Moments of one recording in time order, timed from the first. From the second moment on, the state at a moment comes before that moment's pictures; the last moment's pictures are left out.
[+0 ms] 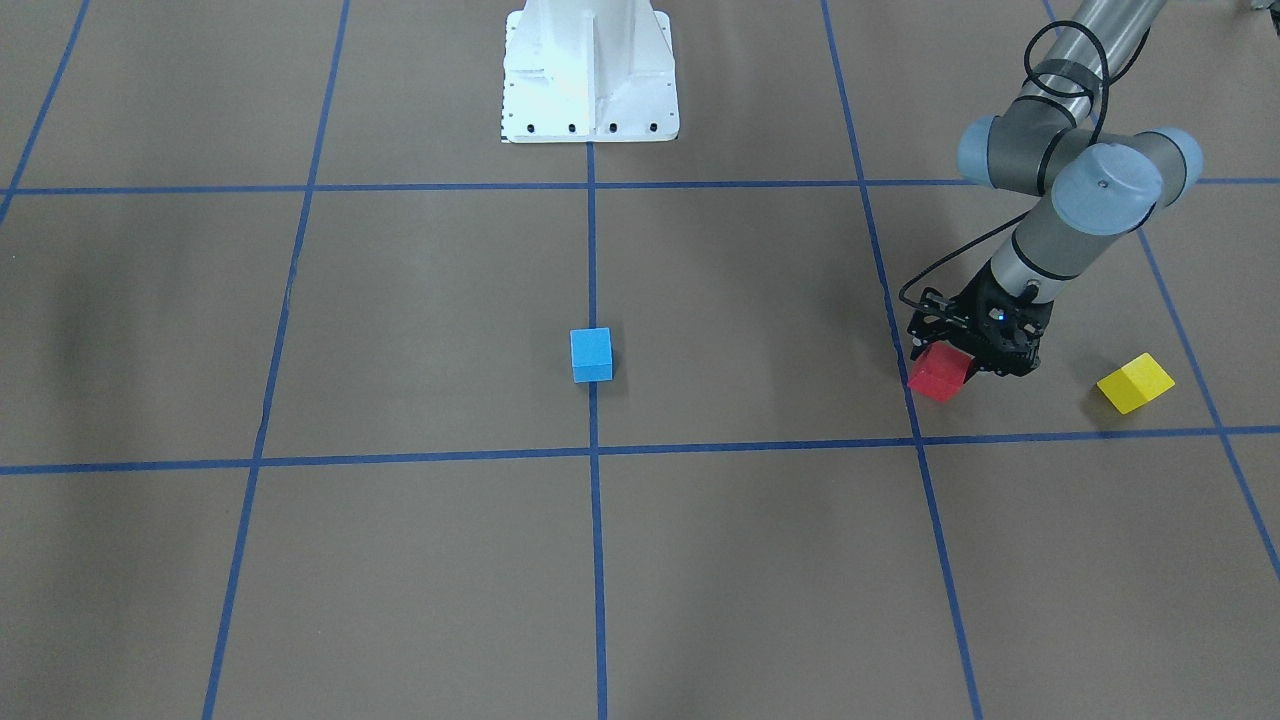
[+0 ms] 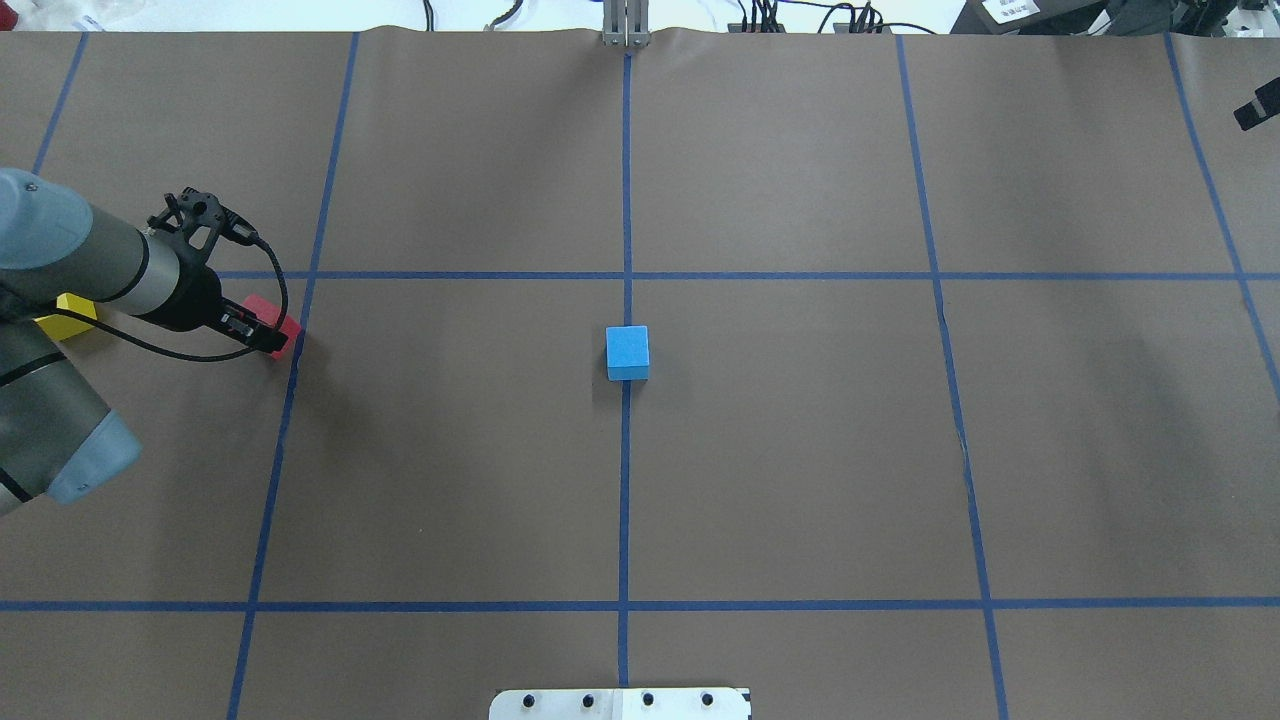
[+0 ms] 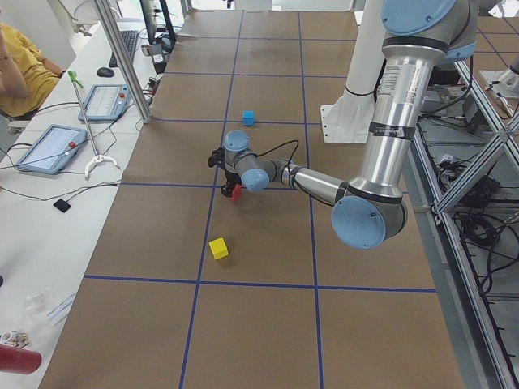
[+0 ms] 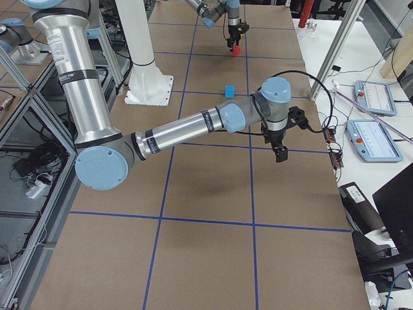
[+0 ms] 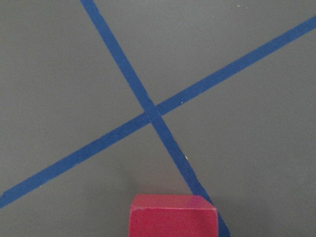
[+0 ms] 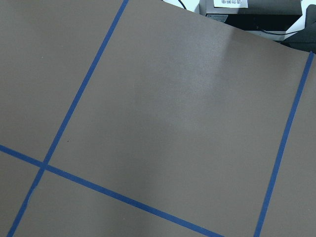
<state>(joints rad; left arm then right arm) -0.84 -1.77 -1.58 -2.16 -2.08 -0.47 1.43 -1.31 1.69 -1.52 2.30 0.03</state>
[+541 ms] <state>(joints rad) -0.87 -1.95 -1.68 -1.89 -2.09 -0.62 1.43 -1.38 1.68 -1.53 2.30 0.04</state>
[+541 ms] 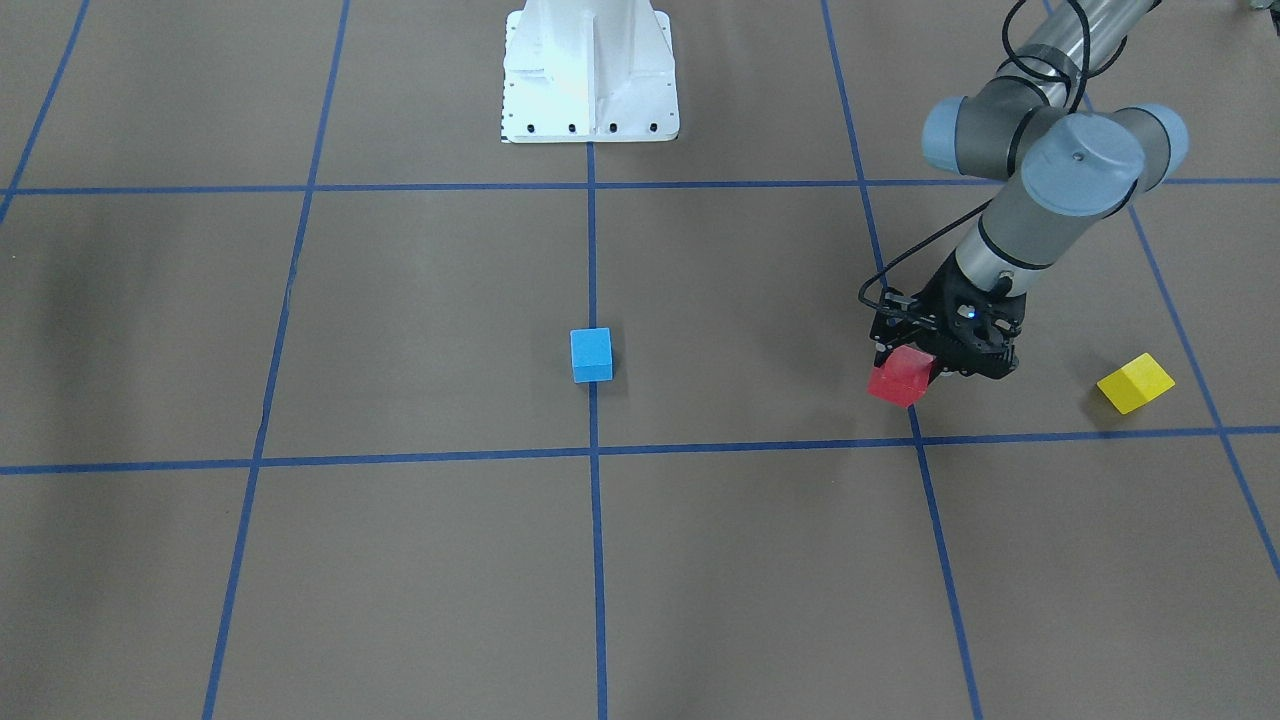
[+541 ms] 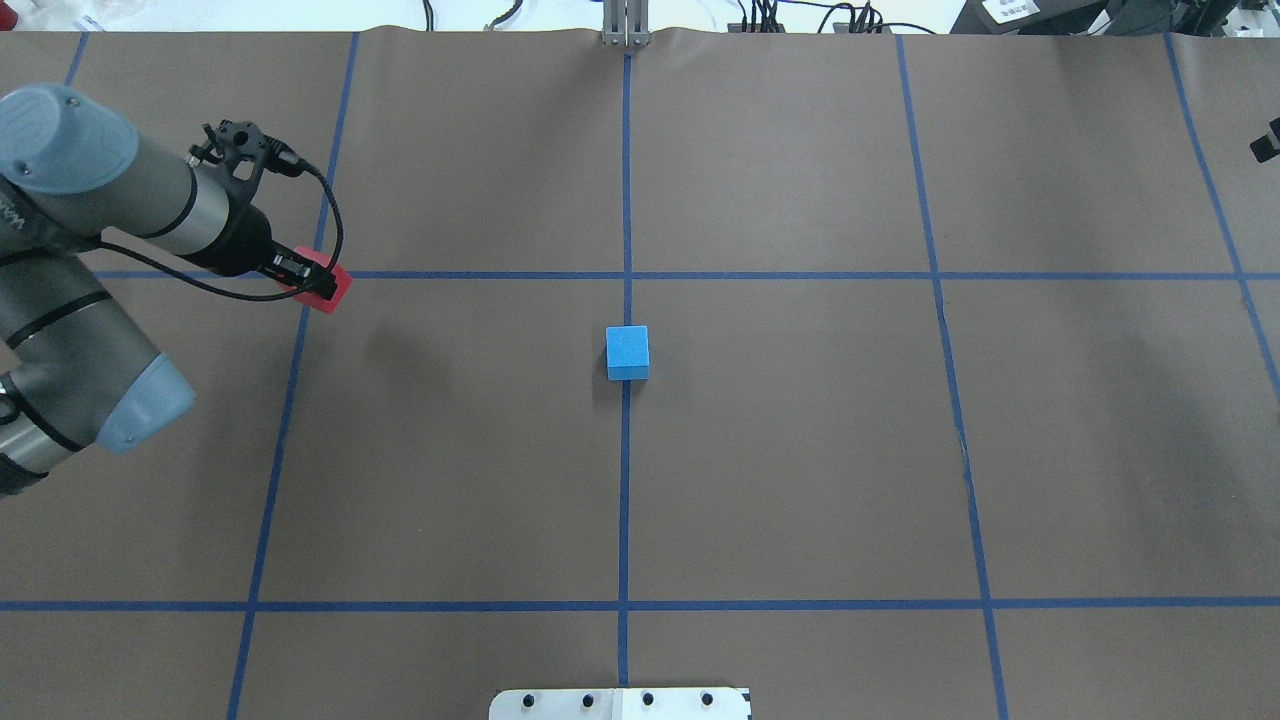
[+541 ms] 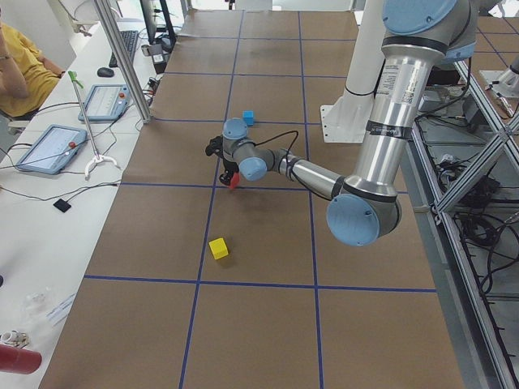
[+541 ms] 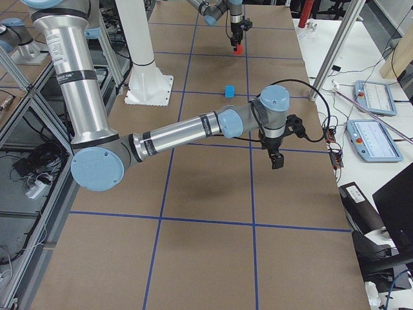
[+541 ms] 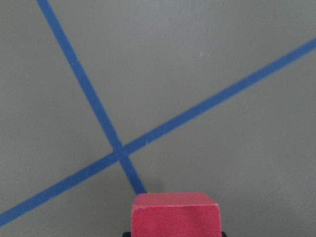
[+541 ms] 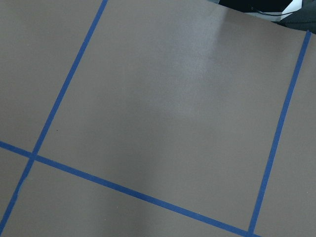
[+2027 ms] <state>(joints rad) -0.53 -2.53 -1.42 -1.54 -1.84 -1.30 1.48 -1.48 1.67 -1.53 2.28 0.04</state>
